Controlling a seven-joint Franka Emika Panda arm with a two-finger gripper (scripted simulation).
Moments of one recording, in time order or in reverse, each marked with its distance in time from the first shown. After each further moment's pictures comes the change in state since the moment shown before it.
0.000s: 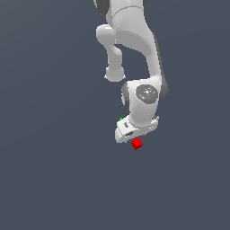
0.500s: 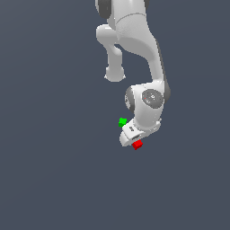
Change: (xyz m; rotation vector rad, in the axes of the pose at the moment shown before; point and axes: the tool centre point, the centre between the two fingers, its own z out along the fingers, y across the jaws) arm 0.009 -0.018 0.018 -0.005 0.000 -0.088
